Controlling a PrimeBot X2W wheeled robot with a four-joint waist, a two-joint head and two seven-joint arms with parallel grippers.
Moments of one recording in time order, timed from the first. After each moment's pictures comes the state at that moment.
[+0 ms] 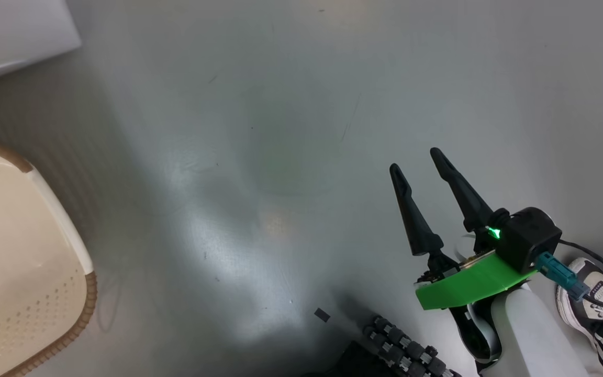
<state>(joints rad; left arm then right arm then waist) -1.72 0.68 -0.16 0.90 -0.38 -0.13 -0.15 -0.31 -0.04 0.19 0.08 0.22 0.13 -0.25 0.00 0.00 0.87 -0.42</state>
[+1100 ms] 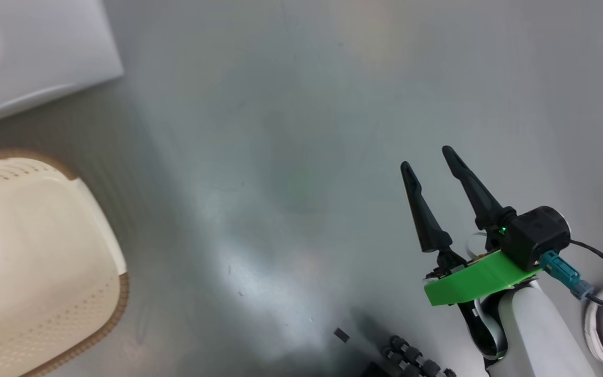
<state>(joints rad) -1.65 0.64 -0.36 1.09 -0.54 -0.13 -0.26 -0.31 -0.04 0.15 0.09 0.16 0.13 -0.25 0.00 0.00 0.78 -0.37</state>
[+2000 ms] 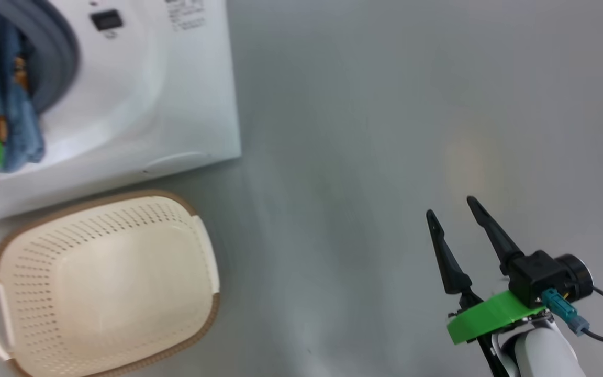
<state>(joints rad) -0.94 0.48 -0.37 0.73 -0.67 -0.13 -0.26 -0.19 -0.05 0.05 0.13 0.03 0.13 -0.25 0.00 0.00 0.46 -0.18</state>
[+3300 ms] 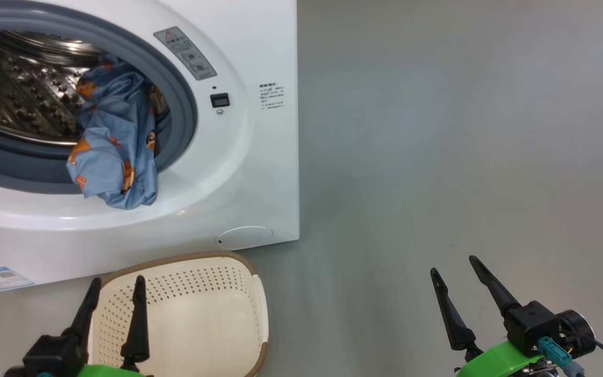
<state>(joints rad) 0.00 0.16 -0.12 0.09 -0.31 0.05 -0.26 -0.02 -0.05 0.05 0.11 0.00 0.13 -0.23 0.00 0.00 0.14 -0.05</state>
